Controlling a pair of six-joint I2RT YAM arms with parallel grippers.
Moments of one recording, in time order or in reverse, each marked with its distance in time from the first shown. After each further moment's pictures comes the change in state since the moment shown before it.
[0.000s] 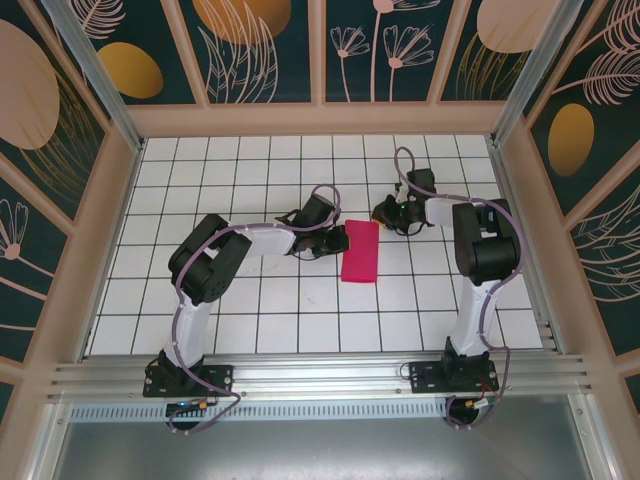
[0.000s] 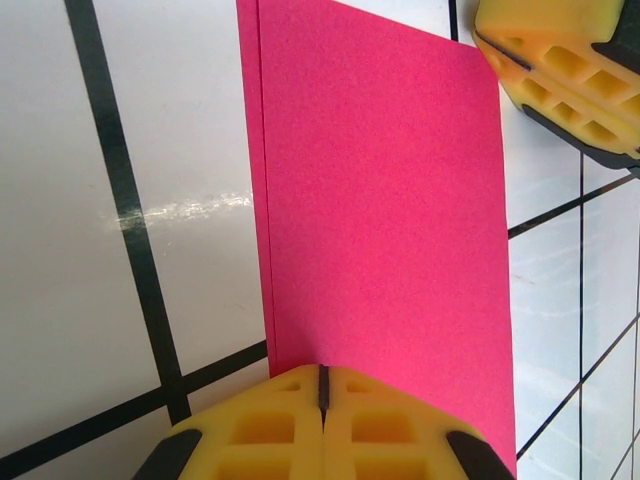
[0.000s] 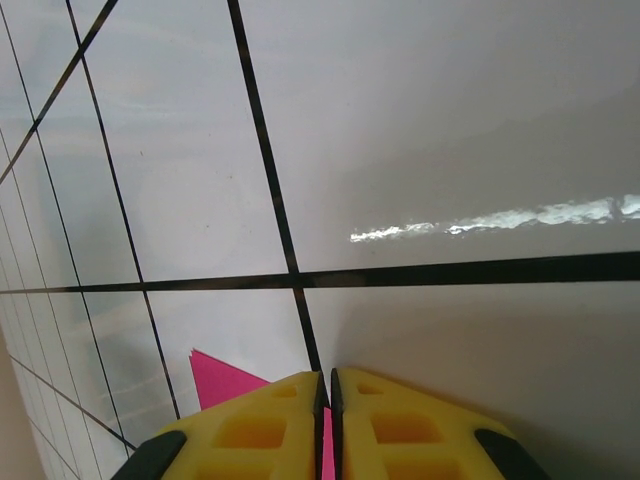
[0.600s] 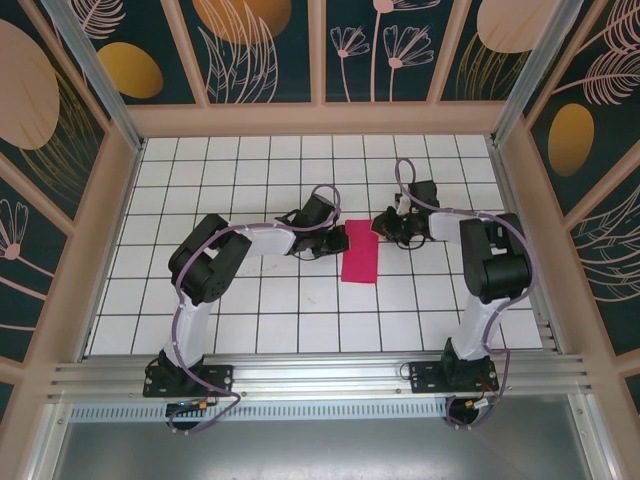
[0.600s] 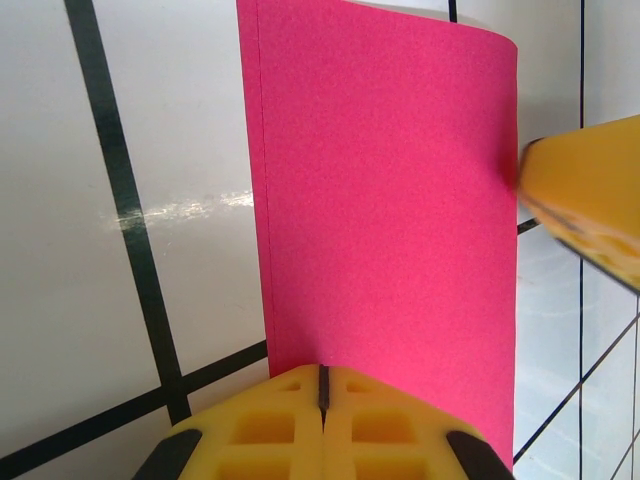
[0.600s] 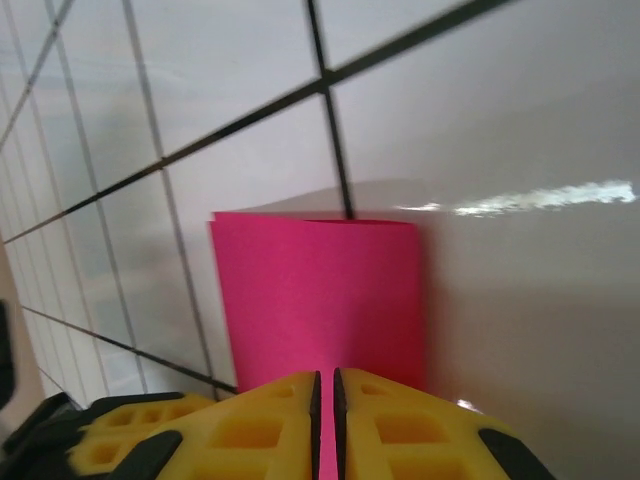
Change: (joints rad) left arm 0.000 0.000 0.000 0.000 0.000 0.000; right arm 0.028 -0.144 -0.193 0.054 -0.024 0.008
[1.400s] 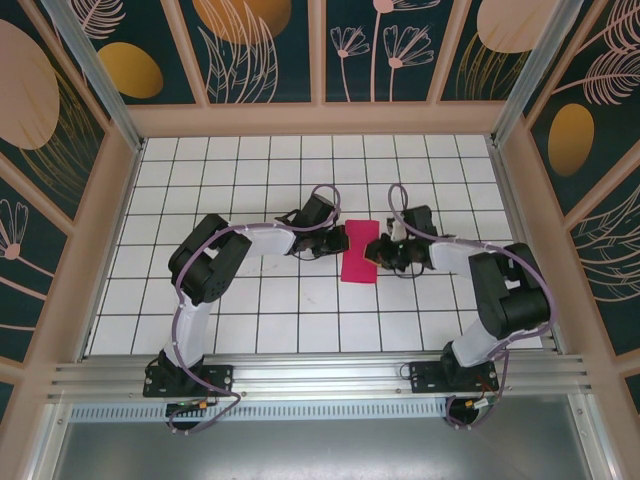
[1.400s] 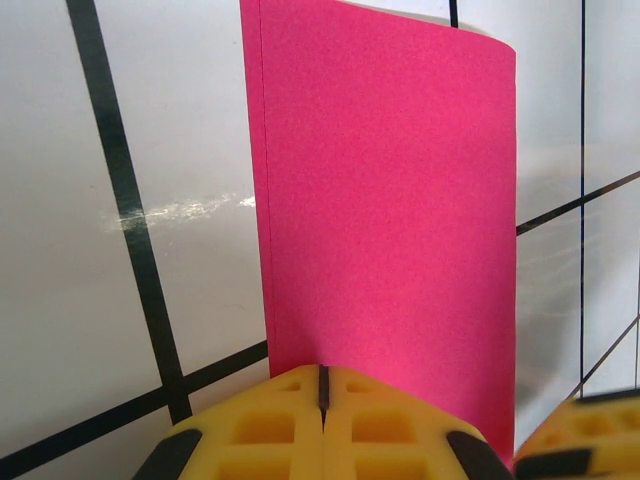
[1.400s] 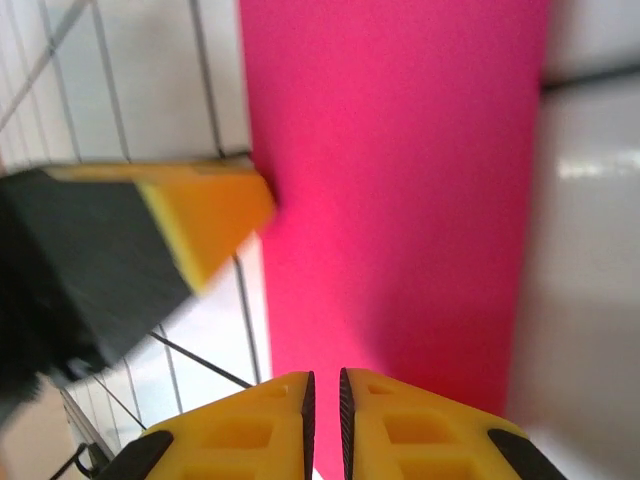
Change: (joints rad) left arm 0.000 0.000 0.000 0.000 -0.004 0.000; right arm 0.114 -0.276 -0.314 0.043 -0.011 0.037
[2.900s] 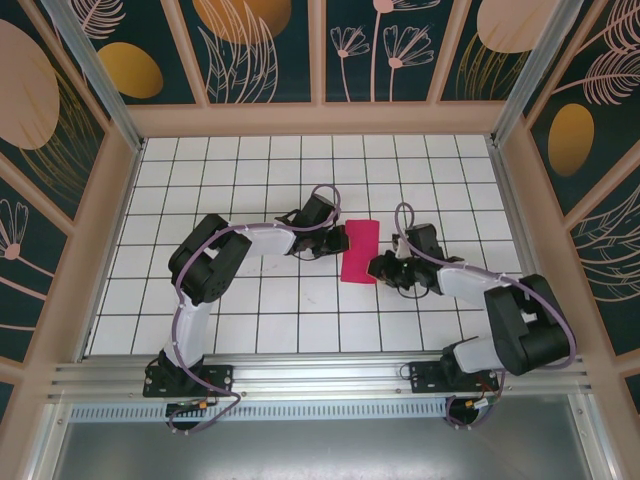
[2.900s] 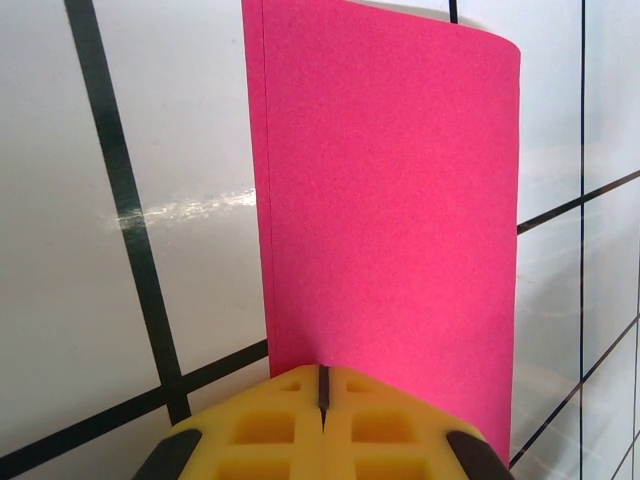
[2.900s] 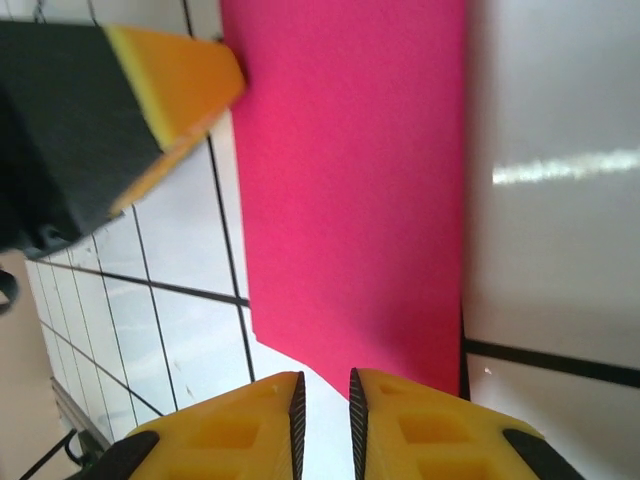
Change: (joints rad) left arm 0.000 0.000 0.001 -0.002 0.002 0.000; right arm 0.042 -0.219 -0.151 0.016 0.068 0.063
